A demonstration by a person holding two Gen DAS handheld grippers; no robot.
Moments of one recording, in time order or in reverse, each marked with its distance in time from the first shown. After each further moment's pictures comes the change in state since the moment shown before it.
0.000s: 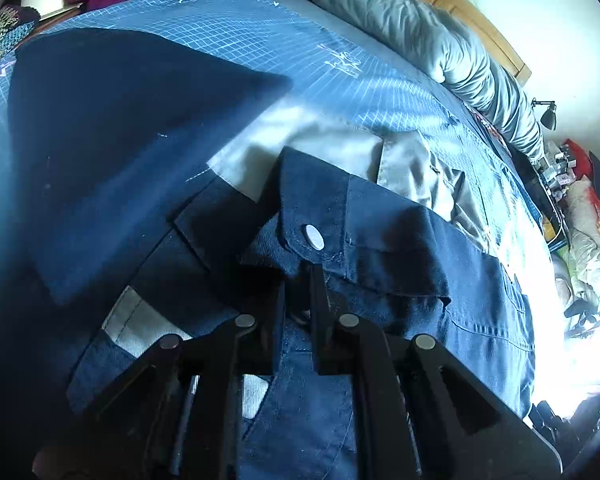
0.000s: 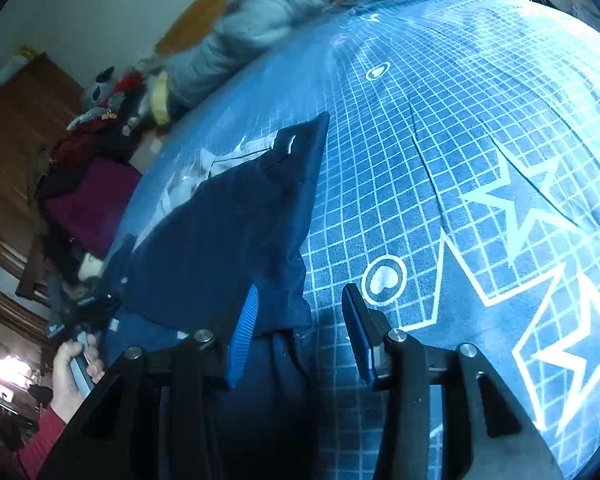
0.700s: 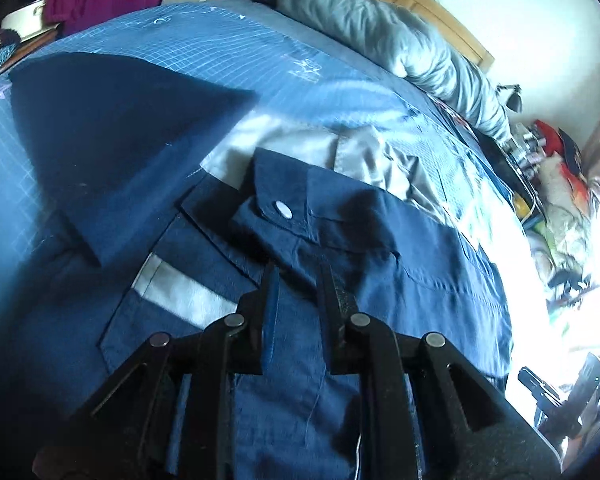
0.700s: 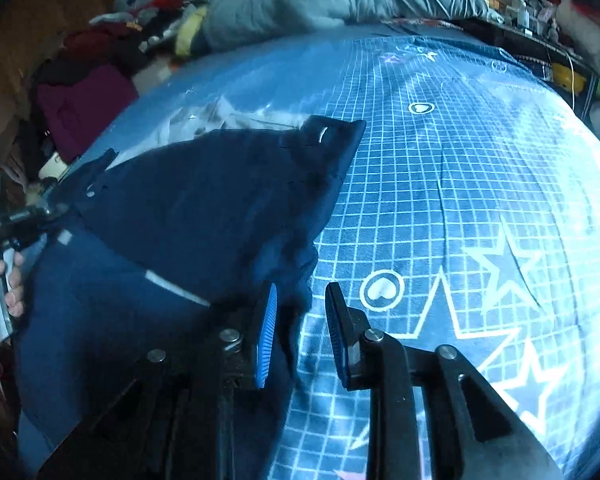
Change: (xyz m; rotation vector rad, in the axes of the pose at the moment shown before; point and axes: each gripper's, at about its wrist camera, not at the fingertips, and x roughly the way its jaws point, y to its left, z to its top) left arm -0.030 -0.030 0.000 0.102 0.012 -0.073; right arm -0.015 0.054 -0.021 -0.428 0.051 -0.217
